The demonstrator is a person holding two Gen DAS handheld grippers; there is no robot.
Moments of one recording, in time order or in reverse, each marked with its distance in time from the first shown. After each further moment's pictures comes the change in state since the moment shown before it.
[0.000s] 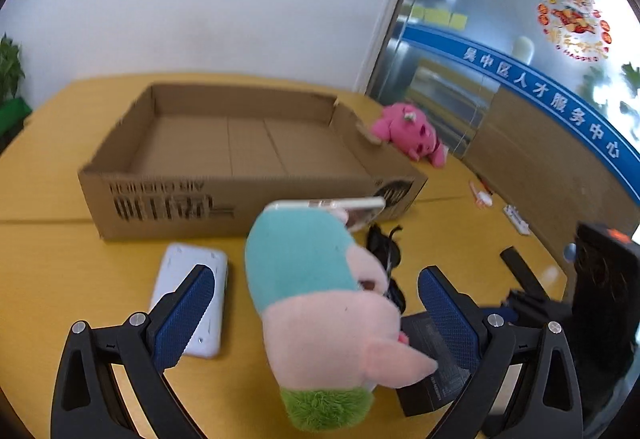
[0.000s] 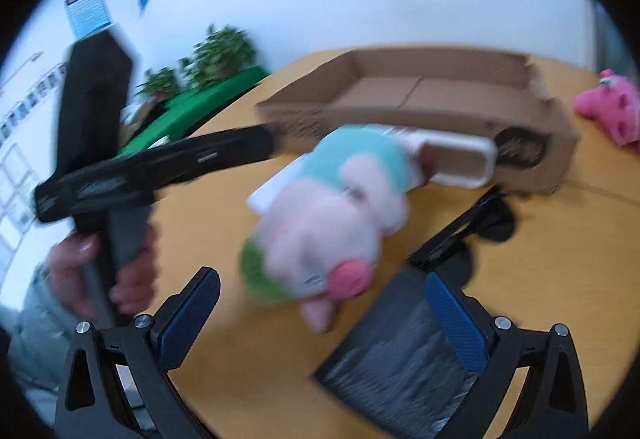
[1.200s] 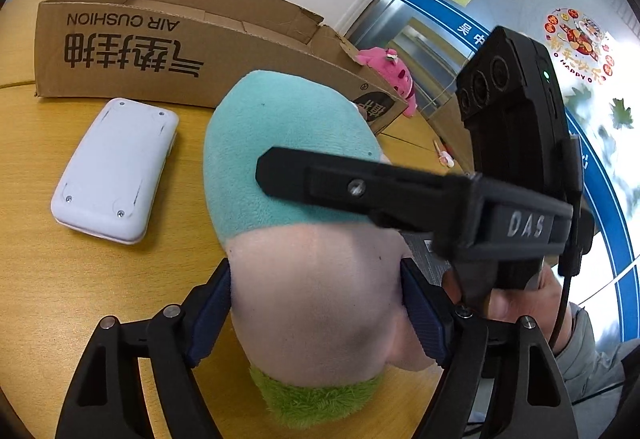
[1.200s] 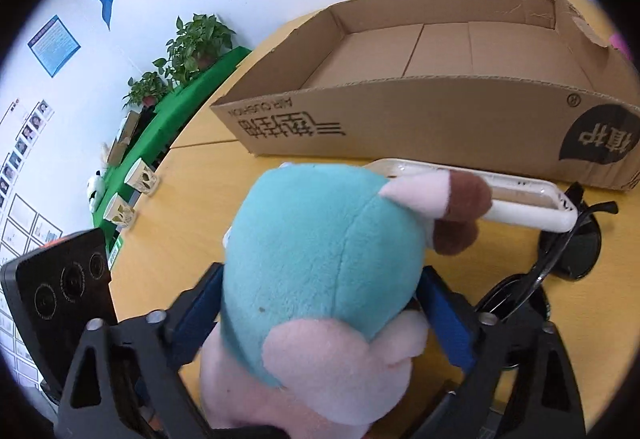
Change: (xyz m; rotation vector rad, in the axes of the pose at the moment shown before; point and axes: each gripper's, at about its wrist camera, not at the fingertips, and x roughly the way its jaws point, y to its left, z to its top) left arm 0.022 0.009 -0.065 -0.176 0.198 -0.249; right arm 0.093 -0.032 0.062 0.165 0.112 0.028
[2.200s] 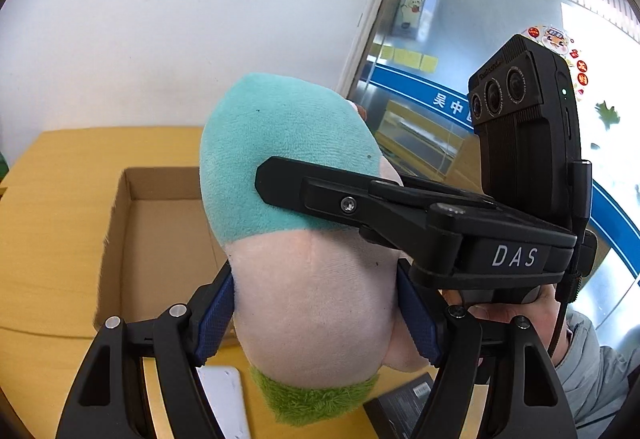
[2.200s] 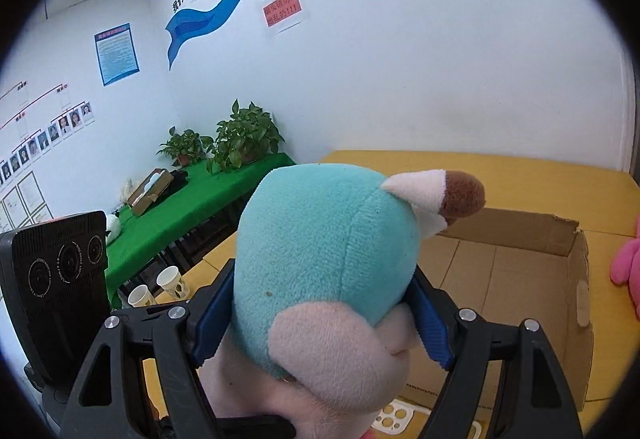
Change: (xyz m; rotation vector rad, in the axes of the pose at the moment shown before) left arm -0.110 -0.058 0.174 0.267 -0.291 0.110; right arm -0.089 0.079 0.160 -0.264 -0.372 0.038
